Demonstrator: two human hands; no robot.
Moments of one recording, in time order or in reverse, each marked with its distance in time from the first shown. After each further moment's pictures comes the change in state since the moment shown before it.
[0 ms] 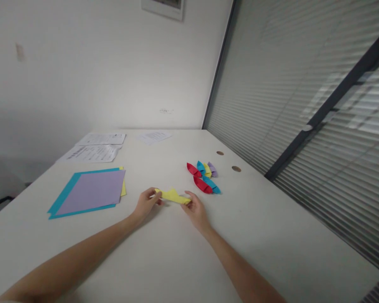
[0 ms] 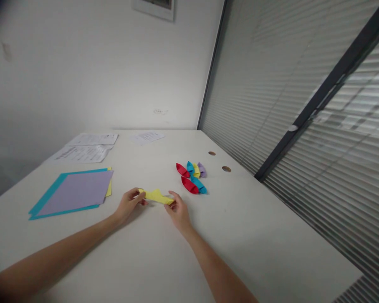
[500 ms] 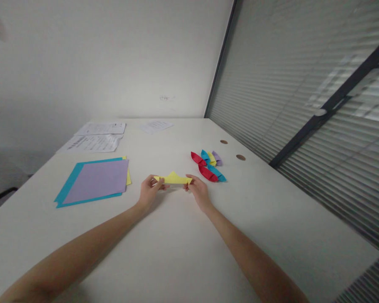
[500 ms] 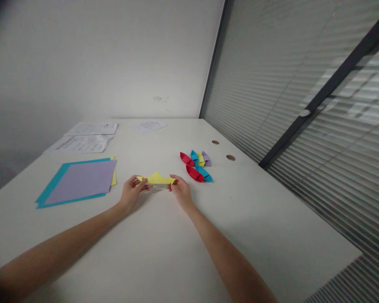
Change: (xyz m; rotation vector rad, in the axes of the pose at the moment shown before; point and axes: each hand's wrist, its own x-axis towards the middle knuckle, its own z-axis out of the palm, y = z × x) left_hand 0.000 -0.006 -0.008 -0.231 0.132 0.016; right_hand 0.024 -0.012 0.028 0.370 0.014 0.097
